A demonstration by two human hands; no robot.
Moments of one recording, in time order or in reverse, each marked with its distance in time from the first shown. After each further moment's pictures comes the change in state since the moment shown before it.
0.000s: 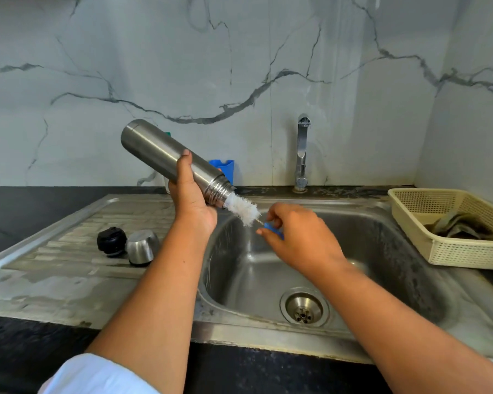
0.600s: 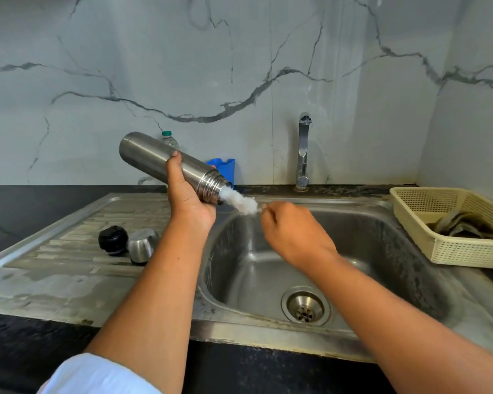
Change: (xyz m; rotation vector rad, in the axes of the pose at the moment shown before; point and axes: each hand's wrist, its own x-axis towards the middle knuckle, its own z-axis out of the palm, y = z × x) left_hand -0.003 0.009 -0.001 -0.116 -0.033 -0.040; right_hand 0.002 -0.026 -0.009 0.131 -0.068 0.073
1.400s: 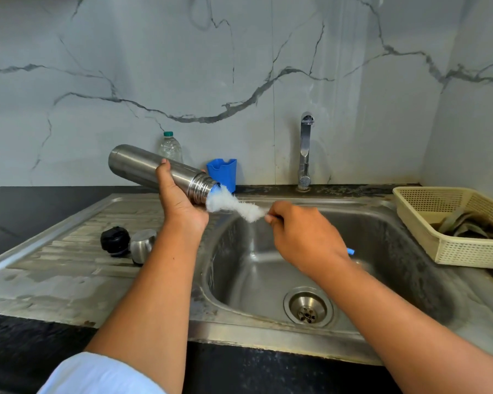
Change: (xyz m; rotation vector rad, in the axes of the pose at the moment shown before) left_hand 0.001 0.009 -0.012 -0.023 0.070 -0.003; right_hand -0.007 0.007 -0.005 -0.131 0.042 -0.012
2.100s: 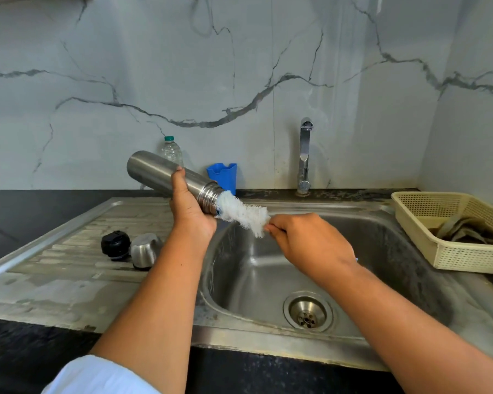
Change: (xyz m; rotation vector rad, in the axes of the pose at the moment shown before) left_hand 0.003 -0.012 0.003 0.063 0.062 -0.044; right_hand -0.001 0.017 0.000 -0.143 -0.038 -0.164
